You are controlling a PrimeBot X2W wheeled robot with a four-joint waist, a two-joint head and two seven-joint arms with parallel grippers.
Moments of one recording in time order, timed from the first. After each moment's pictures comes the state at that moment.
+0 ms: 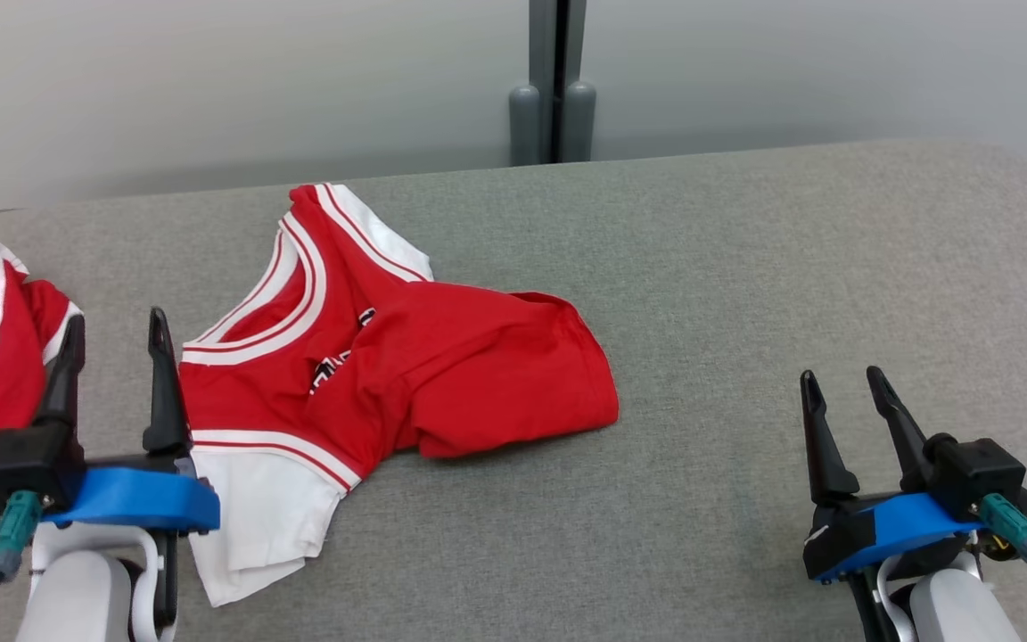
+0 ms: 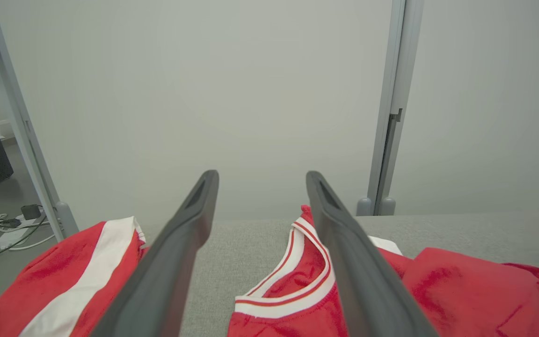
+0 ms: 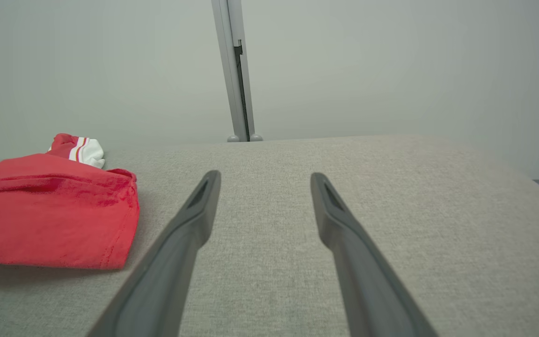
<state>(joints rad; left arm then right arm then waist) -0.26 0.25 -0.03 0.30 -0.24 0.00 -0.26 -0.21 -0.05 -0.03 0.37 0.12 0.13 -0.26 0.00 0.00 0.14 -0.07</state>
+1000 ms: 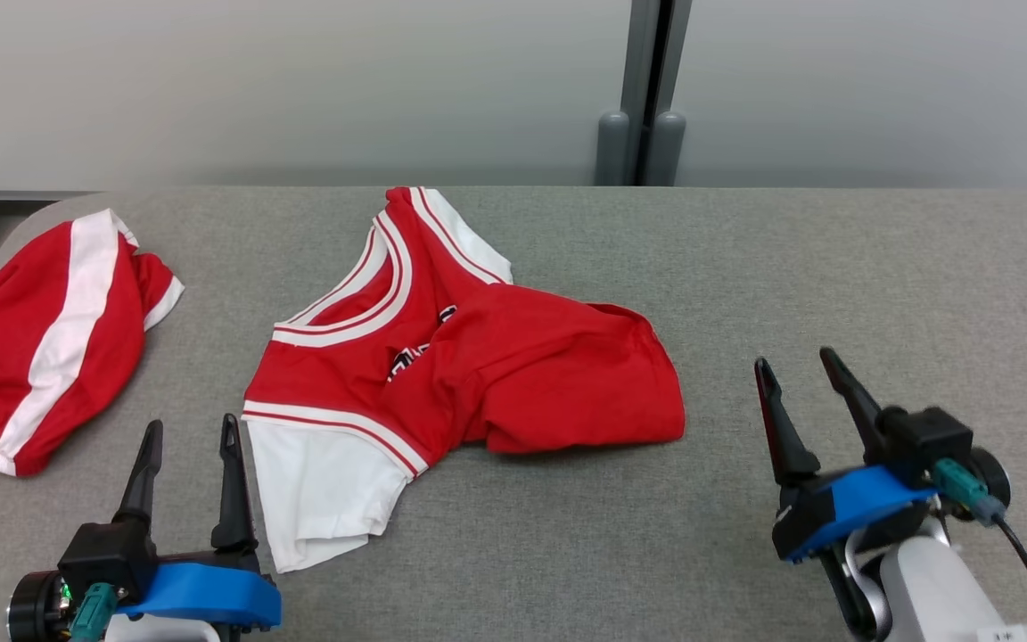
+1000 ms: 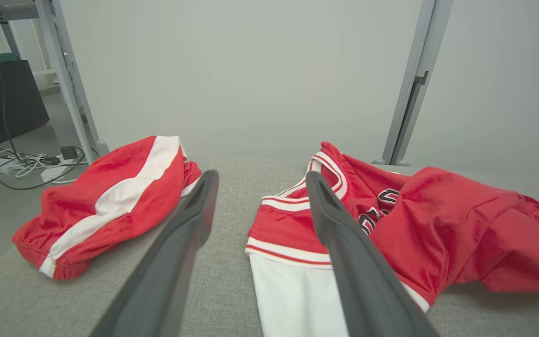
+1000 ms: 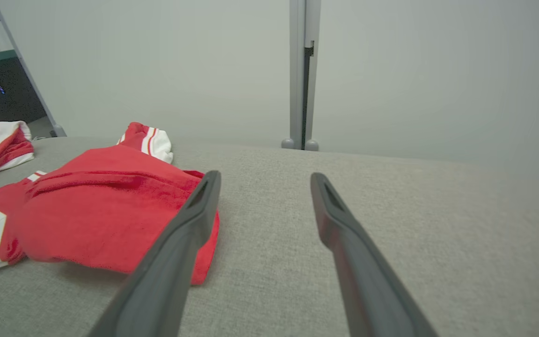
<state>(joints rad) -0.04 0.11 0.01 0.25 -0.16 -0.05 -0.26 -0.24 -0.05 0.03 0.40 0.09 0.13 -0.24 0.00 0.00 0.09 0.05</state>
